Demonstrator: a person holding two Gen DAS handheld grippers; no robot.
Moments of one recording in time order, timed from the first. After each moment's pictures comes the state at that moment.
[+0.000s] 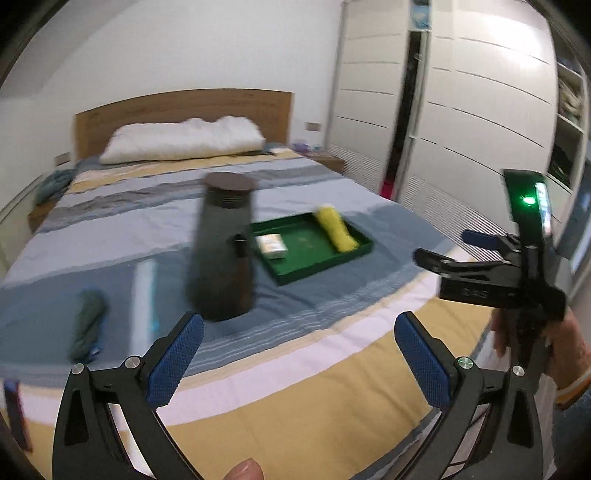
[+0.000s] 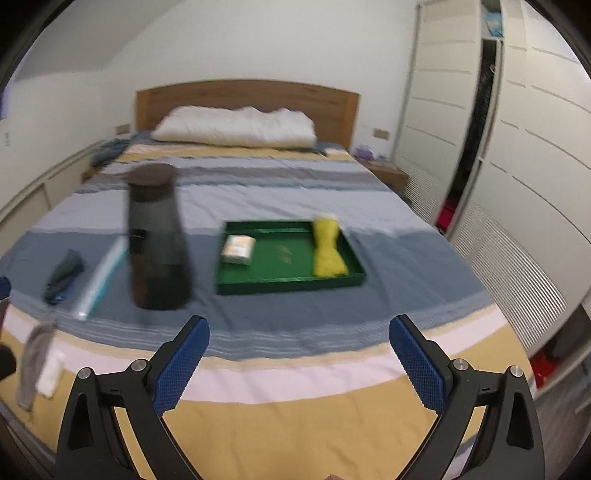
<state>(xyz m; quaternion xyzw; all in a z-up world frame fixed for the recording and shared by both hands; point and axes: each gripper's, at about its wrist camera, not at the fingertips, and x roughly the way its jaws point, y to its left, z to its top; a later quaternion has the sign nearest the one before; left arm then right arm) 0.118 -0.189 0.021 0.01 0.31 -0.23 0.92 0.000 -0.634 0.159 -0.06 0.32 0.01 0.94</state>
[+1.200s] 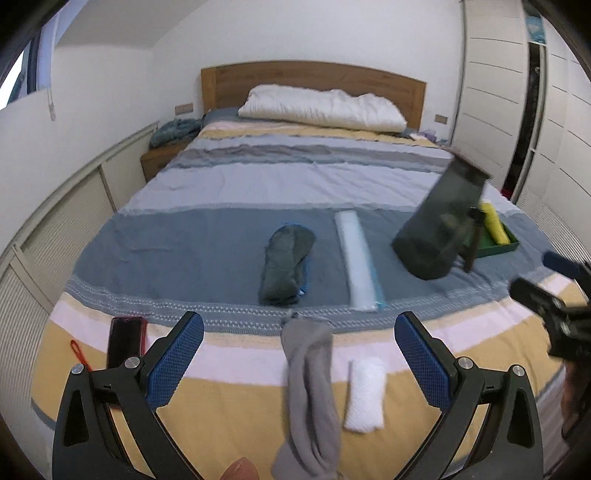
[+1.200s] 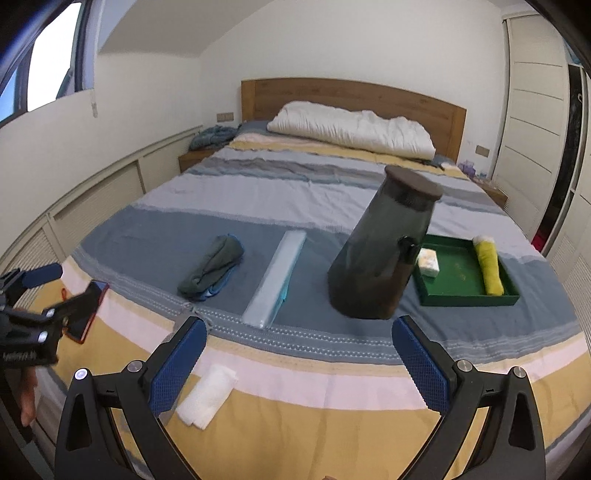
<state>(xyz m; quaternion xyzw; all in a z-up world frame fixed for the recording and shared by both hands) 0.161 0.062 -0.043 -0.01 0.37 -0.02 0.93 -0.016 -0.405 0.138 -0.06 0.34 0.16 0.92</state>
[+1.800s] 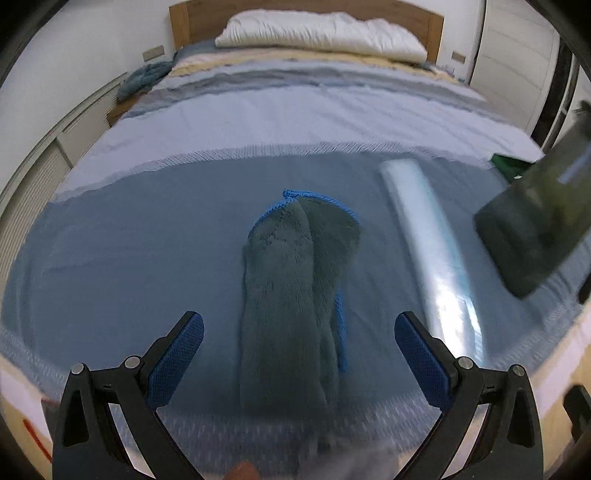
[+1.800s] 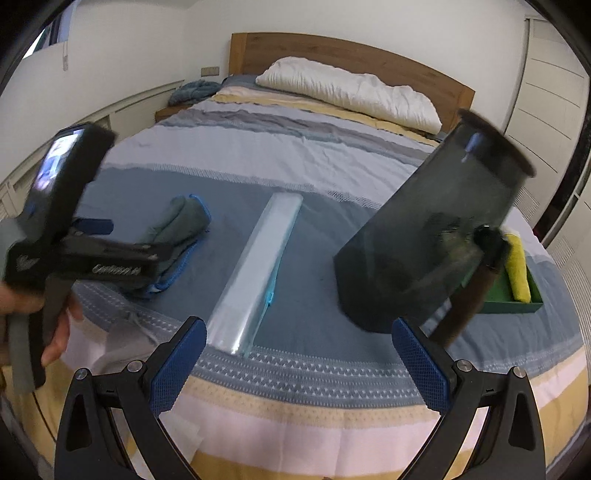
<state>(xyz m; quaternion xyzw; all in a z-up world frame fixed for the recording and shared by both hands) 0.375 0.061 -0.177 0.03 0.50 -0.03 0.87 0.121 -0.319 0.049 -0.12 0.39 0.13 0.90</state>
